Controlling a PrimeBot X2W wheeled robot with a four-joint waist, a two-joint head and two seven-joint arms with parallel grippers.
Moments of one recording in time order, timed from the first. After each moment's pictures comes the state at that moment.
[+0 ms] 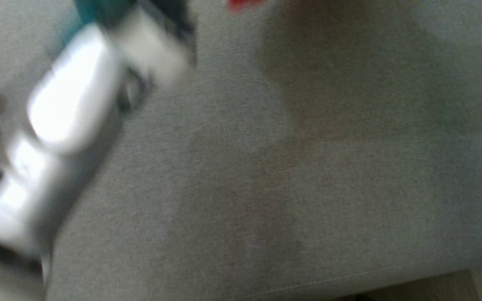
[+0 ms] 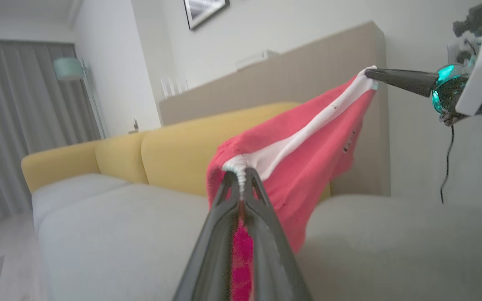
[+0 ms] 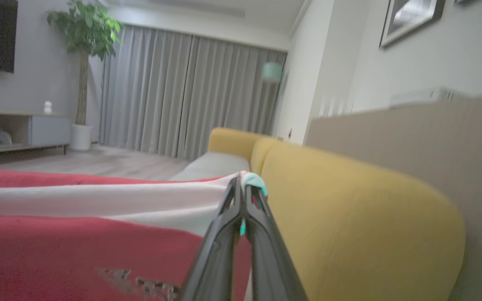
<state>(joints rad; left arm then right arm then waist) -1.09 0.29 -0.79 0.42 -0.47 -0.12 -0.26 -0.99 -0.55 0.29 0.50 0.46 0.13 -0.26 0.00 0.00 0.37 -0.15</state>
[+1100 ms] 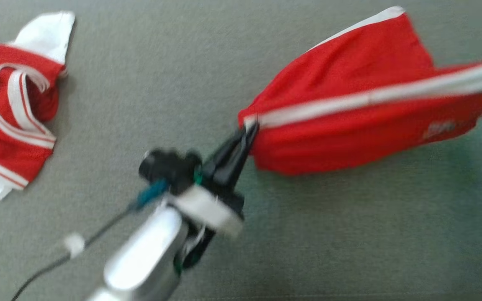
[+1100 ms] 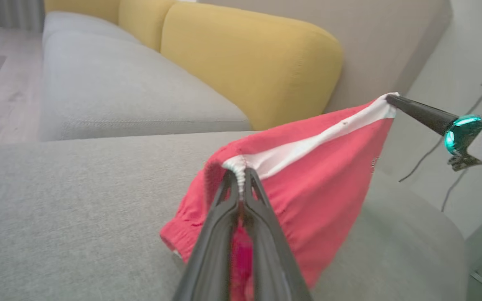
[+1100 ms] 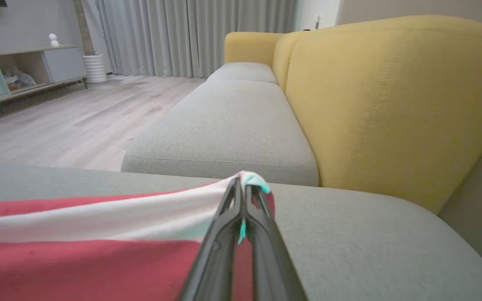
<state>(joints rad) -0.44 0.19 -0.73 0.14 -0.53 -0.06 -0.11 -0.18 -0.42 -0.11 -0.05 0.37 0.13 0.05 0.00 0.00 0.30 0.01</state>
